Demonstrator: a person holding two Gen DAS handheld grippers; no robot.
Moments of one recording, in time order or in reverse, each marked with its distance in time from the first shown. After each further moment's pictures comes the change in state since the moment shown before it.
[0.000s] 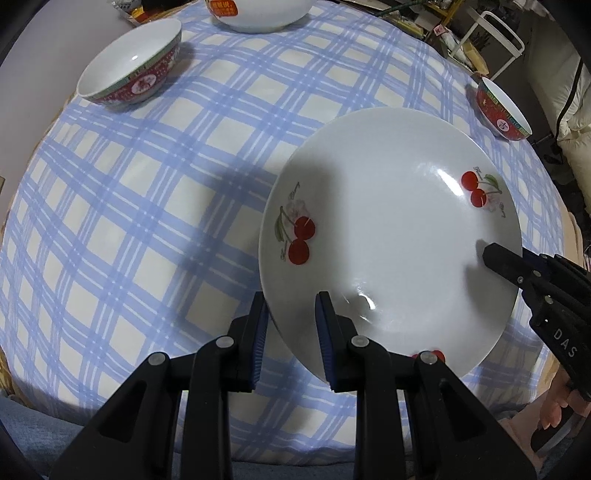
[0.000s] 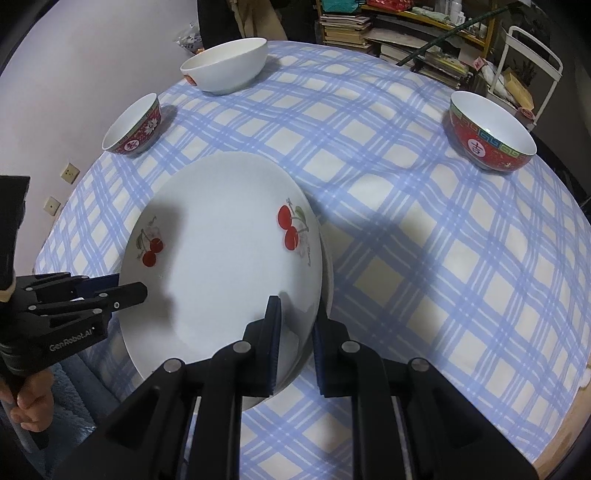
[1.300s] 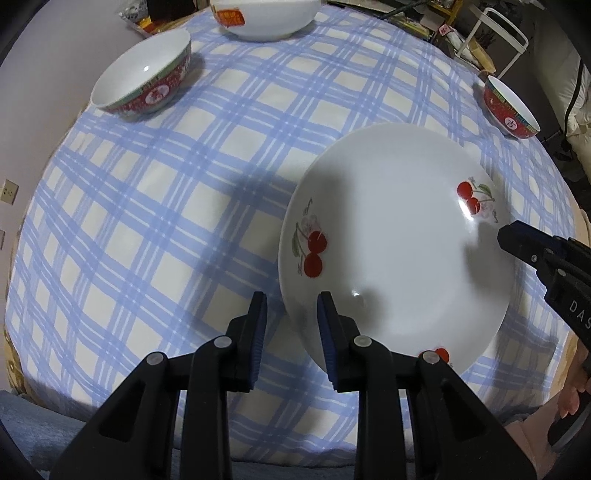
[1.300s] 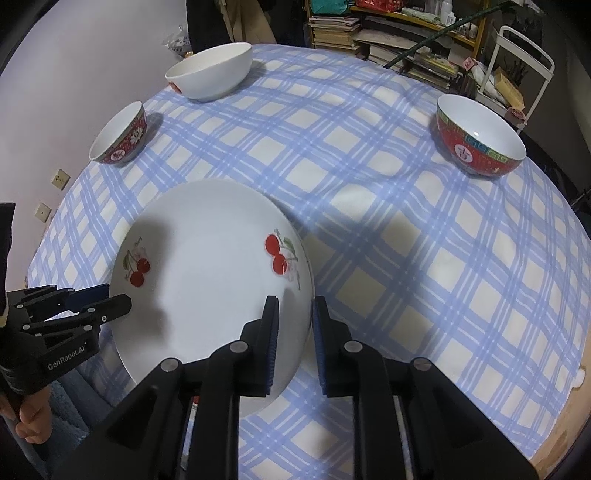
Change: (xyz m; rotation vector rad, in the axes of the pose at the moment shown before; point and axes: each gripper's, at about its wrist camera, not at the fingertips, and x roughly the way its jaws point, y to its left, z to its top) left arm -0.008 -0.001 -0.004 0.019 -0.045 0.083; right arm -0.001 -0.008 0.010 0.015 -0.006 -0.034
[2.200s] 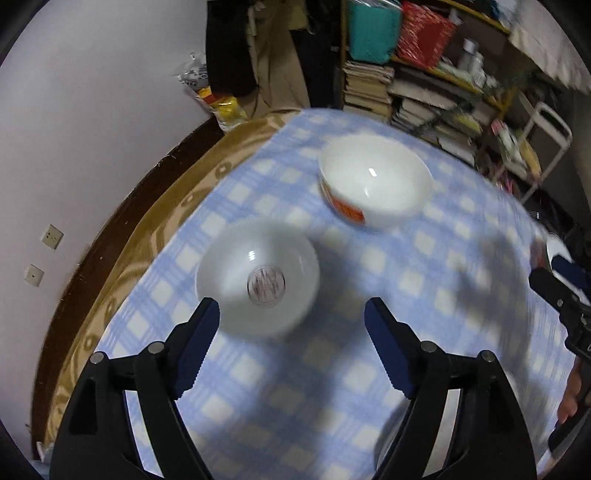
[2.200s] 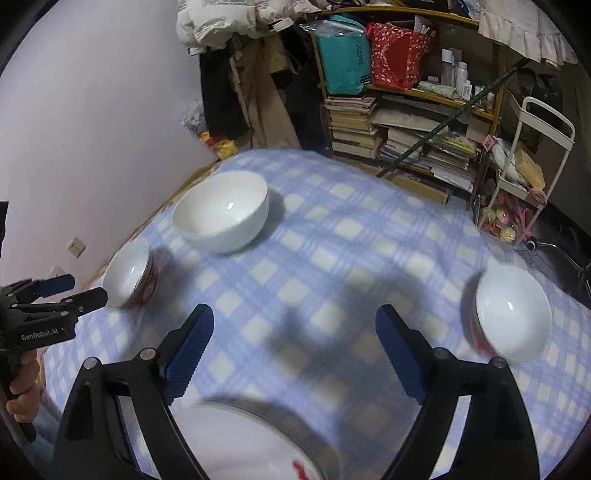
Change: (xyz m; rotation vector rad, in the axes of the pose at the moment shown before) left arm -0.059 0.095 0.158 -0.110 -0.269 0.133; right arm -0.009 0.011 0.149 -0.002 -0.291 0.068
